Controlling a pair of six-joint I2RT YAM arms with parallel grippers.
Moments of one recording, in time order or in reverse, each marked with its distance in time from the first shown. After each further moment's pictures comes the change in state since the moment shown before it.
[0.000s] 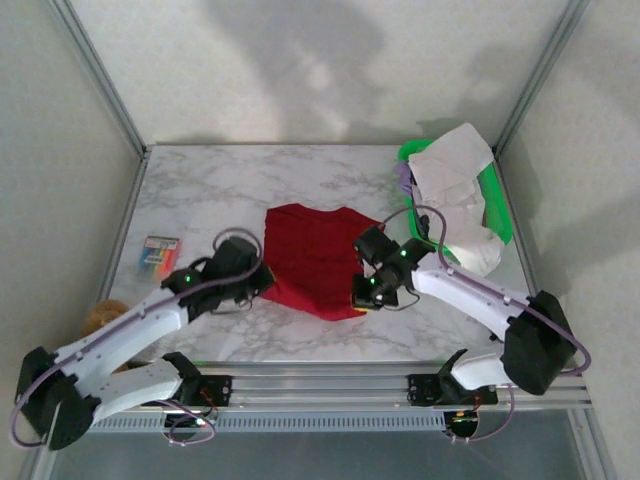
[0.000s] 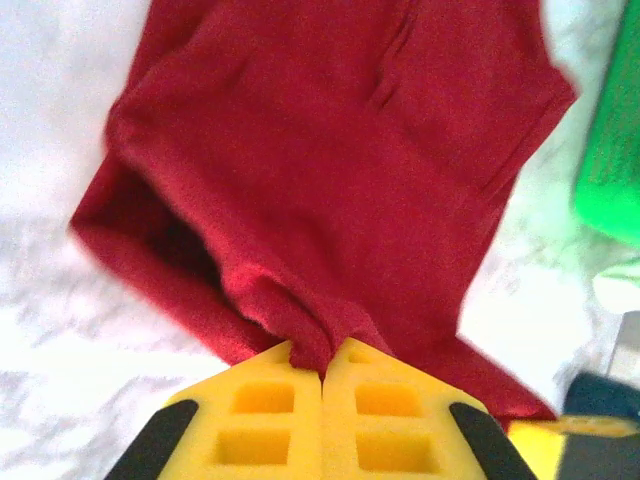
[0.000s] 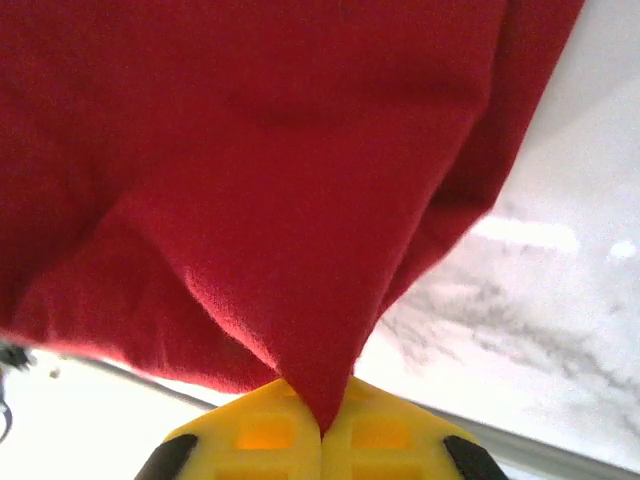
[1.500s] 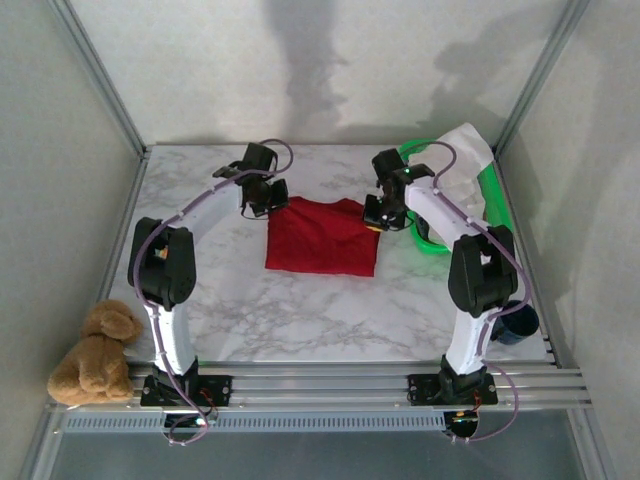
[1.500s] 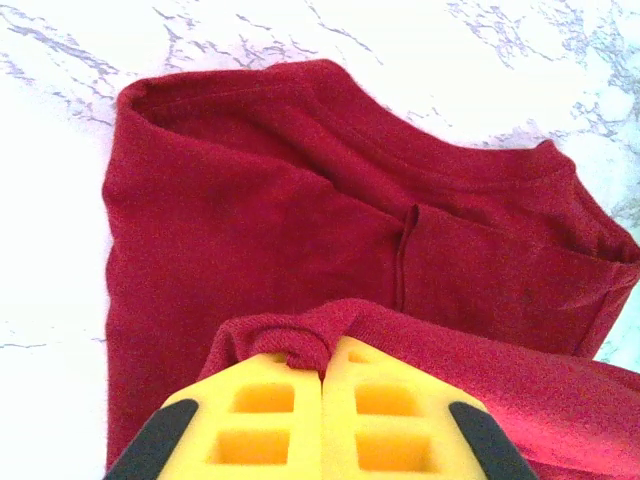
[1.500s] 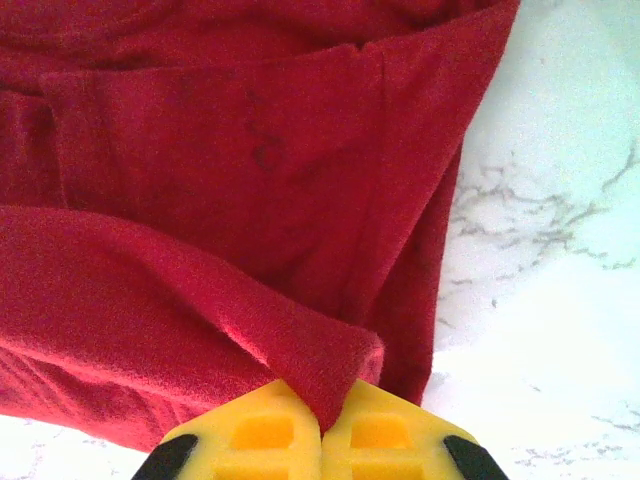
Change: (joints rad) left arm 0.302 0.893 0.789 -0.046 0.168 0.495; right arm -0.361 0.513 0.612 -0.058 0.131 -0.189
